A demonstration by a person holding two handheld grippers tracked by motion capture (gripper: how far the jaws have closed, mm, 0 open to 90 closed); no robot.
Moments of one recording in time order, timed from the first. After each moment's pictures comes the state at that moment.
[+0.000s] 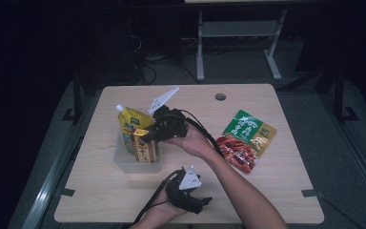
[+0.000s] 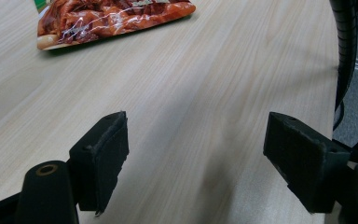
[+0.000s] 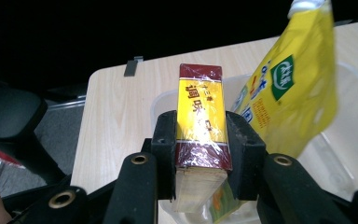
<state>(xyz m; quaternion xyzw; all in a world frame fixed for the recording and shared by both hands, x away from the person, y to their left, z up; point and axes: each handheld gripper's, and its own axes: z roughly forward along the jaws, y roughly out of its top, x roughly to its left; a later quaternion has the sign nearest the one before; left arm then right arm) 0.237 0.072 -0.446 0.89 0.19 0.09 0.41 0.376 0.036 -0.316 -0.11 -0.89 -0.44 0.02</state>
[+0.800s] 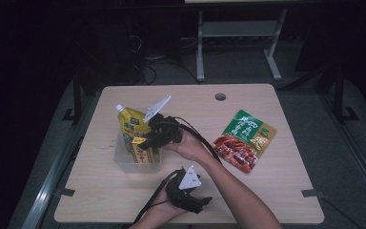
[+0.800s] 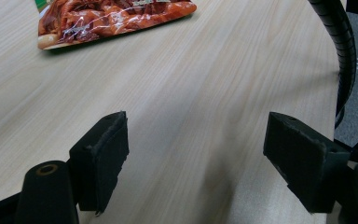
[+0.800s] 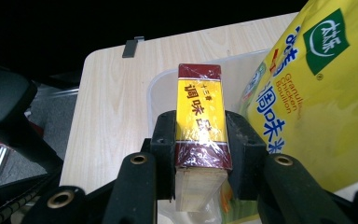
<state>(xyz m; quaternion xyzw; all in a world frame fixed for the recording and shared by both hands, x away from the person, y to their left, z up) 0.237 0.071 -0.447 0.89 0.20 0.08 0.41 0.379 0.052 -0.345 -0.10 -0.90 -0.42 0.03</state>
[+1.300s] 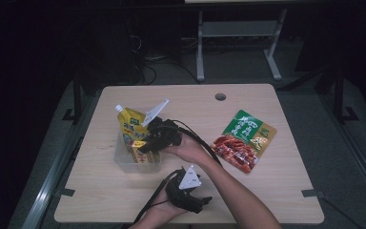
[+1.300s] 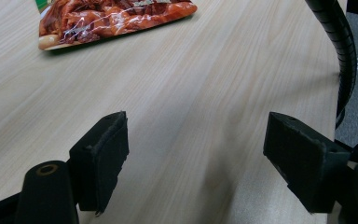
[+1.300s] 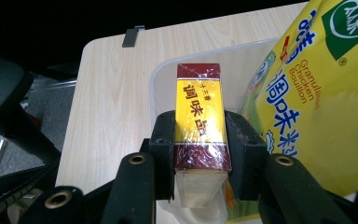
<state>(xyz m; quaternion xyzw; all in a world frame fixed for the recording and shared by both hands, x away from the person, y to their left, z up) 0.238 0.071 -0.446 0.89 0.20 0.08 0.41 0.375 0.055 -0.351 -0.09 -0.91 -0.40 0.03</state>
